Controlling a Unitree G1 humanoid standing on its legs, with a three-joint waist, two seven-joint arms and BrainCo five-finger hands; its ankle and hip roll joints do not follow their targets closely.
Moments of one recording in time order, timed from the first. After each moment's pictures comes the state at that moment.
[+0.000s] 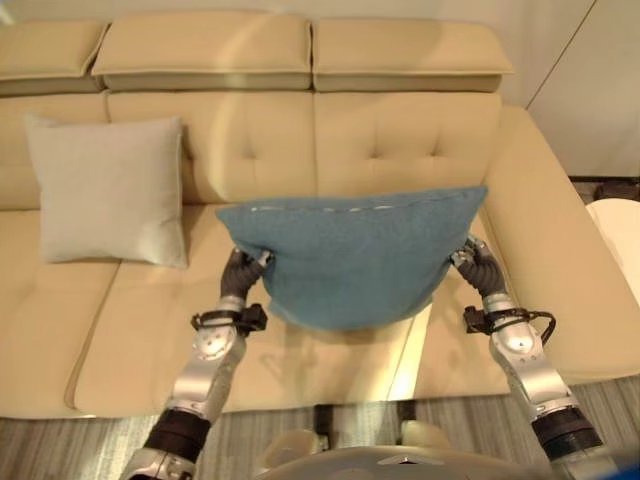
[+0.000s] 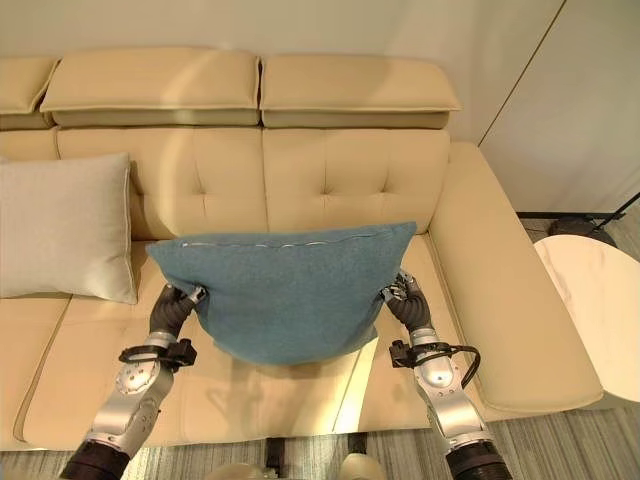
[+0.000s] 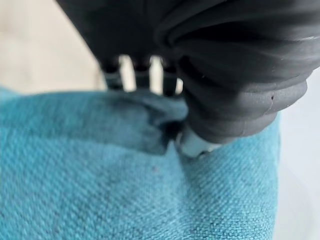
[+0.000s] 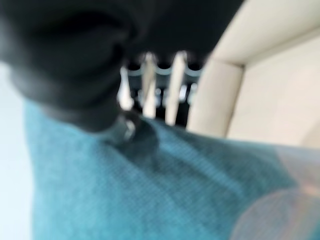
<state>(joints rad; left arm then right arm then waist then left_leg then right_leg) 0.03 0.36 -0.18 0.18 -0.49 -0.20 0.14 -0.03 -0.37 0.17 0.17 0.13 -0.18 -0.15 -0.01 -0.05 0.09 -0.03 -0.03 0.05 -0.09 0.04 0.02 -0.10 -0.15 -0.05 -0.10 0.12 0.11</state>
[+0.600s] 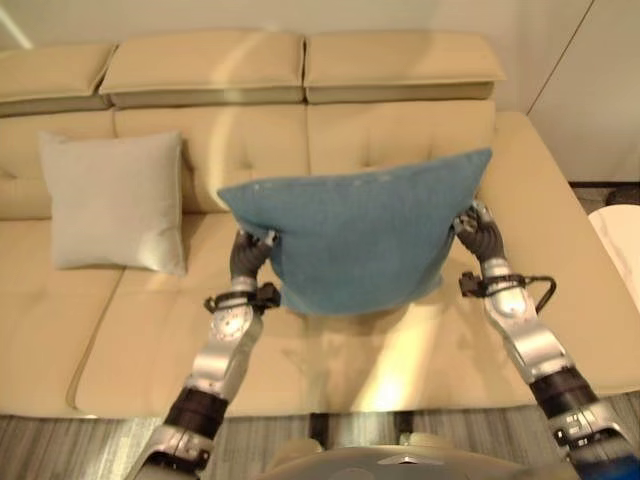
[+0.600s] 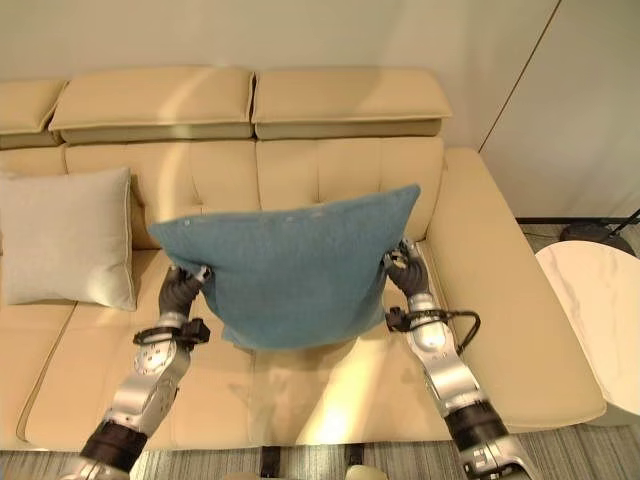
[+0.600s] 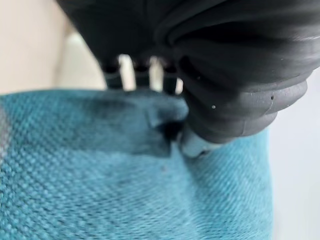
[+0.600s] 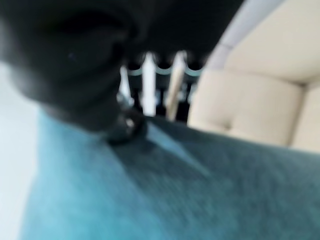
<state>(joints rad) -0.29 0.37 -0.20 0.24 -0.48 -0.20 0.31 -0.40 -0.43 0.28 0.28 0.10 -0.14 -0.32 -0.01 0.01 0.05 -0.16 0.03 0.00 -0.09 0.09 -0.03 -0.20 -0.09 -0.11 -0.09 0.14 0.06</state>
